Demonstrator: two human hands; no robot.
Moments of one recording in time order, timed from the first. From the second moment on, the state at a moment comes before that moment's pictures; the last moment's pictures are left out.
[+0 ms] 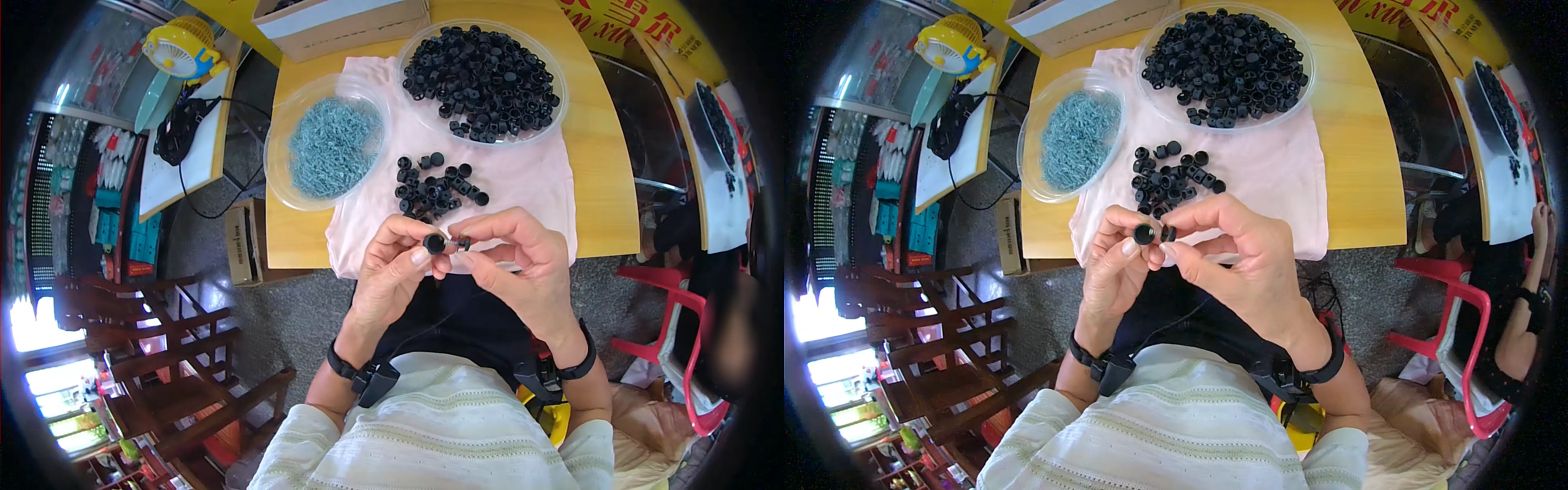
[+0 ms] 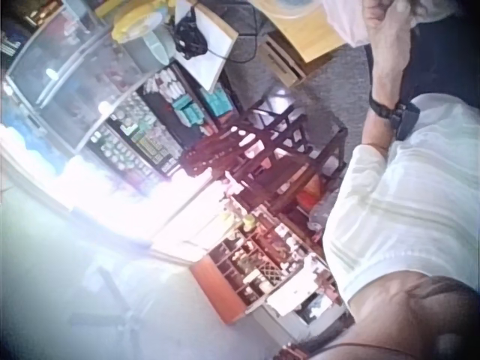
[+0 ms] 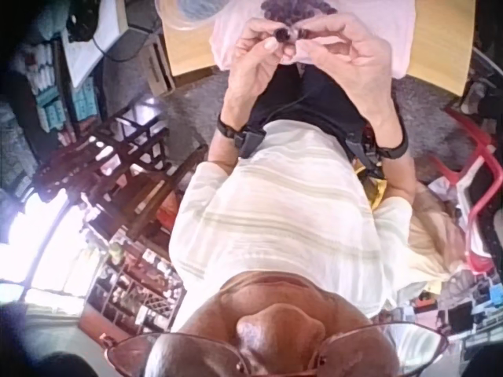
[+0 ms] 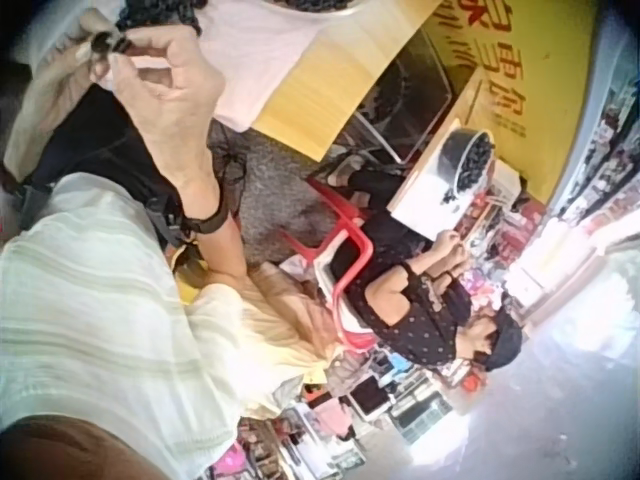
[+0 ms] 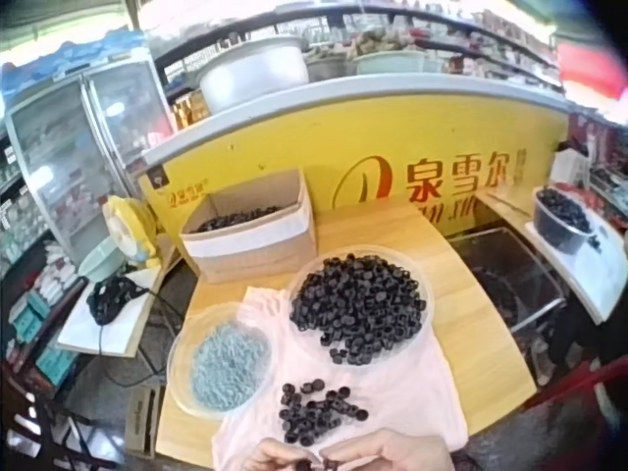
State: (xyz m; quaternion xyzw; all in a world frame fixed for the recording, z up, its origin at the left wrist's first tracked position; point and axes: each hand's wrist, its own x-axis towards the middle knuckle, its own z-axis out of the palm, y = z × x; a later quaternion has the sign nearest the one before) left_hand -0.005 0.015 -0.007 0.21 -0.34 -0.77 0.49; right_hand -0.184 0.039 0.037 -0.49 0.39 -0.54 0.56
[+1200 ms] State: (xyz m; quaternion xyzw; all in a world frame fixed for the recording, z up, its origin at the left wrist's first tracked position) left_hand -0.001 0.016 -0.014 0.30 -0.42 -0.71 0.48; right_hand -0.182 0.039 0.029 -0.62 0.47 -0.47 0.41
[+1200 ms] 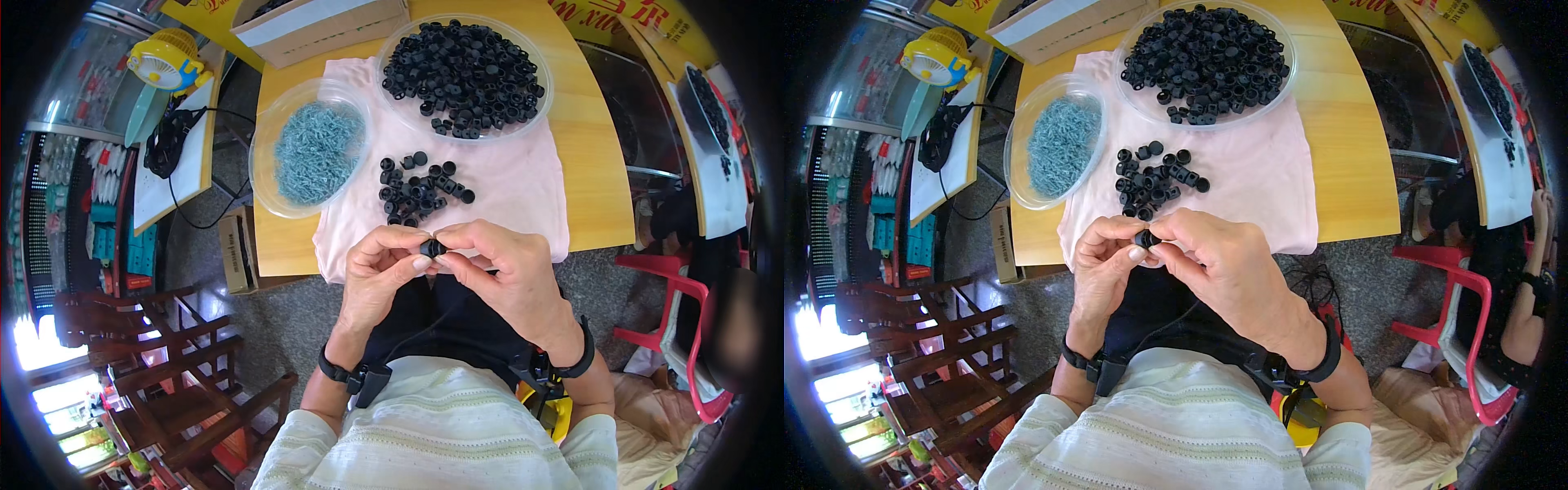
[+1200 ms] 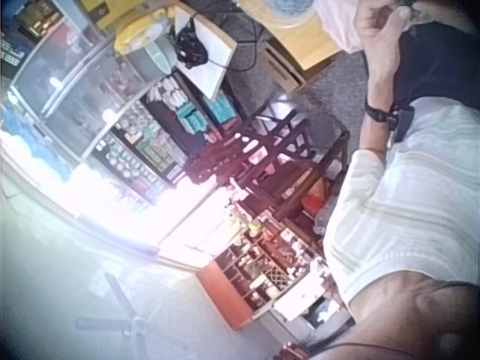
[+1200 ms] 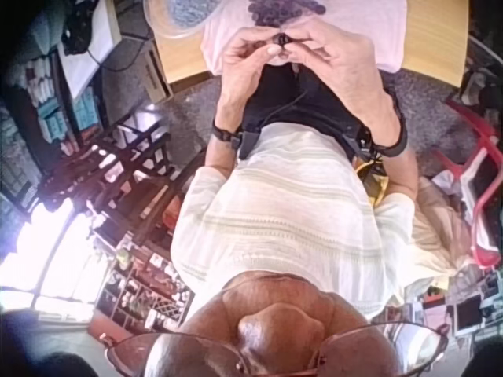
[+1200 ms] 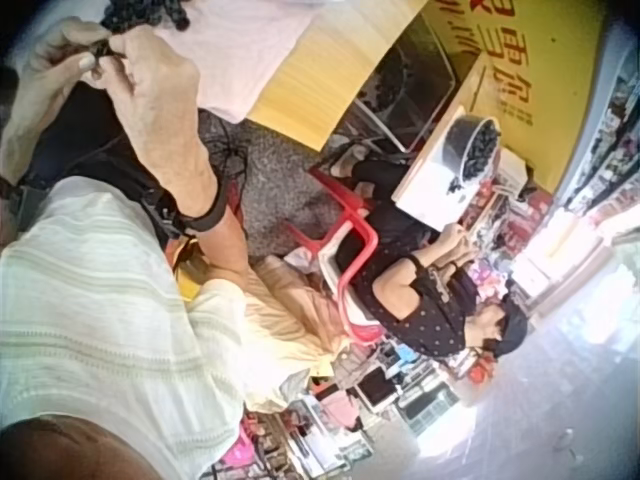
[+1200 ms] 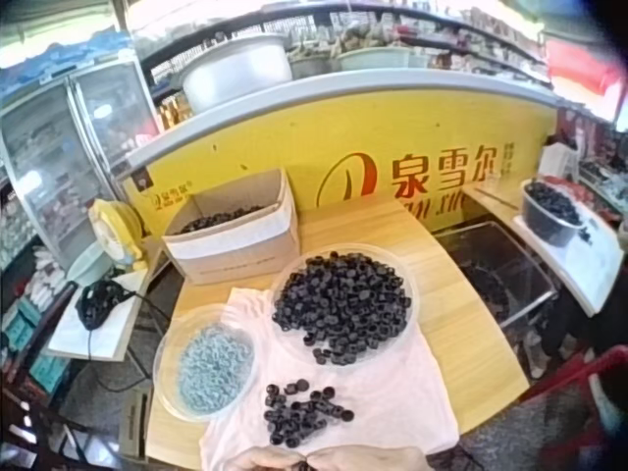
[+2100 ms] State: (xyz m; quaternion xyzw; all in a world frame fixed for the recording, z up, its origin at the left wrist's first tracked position) left_hand -0.005 0.020 -0.023 0.28 -0.35 -0.75 0.49; right_hand -0.179 0.041 0.023 -0.66 0.48 -0.53 0.24
